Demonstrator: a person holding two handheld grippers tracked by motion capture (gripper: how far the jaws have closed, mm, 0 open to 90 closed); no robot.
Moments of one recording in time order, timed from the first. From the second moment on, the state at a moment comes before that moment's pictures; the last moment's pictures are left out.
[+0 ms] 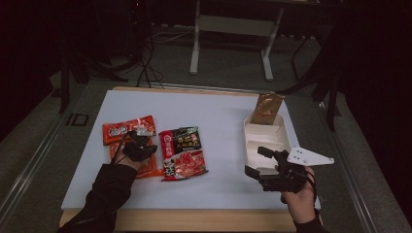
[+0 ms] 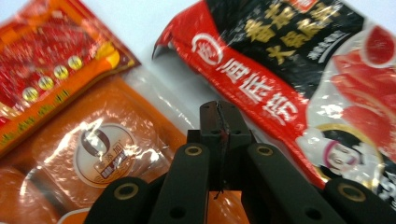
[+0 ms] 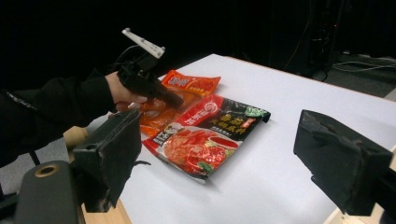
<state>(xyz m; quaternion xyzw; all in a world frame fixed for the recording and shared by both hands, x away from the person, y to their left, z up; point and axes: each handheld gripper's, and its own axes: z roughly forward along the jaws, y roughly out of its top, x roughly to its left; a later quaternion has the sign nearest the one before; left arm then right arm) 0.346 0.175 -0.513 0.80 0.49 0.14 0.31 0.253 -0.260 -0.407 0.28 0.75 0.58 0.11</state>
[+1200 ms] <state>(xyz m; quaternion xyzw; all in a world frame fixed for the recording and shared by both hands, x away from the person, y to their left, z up) 0.358 0.123 -0.522 0.86 0.44 0.10 0.26 0.258 -0.264 -0.413 0.29 0.75 0.58 0.10</state>
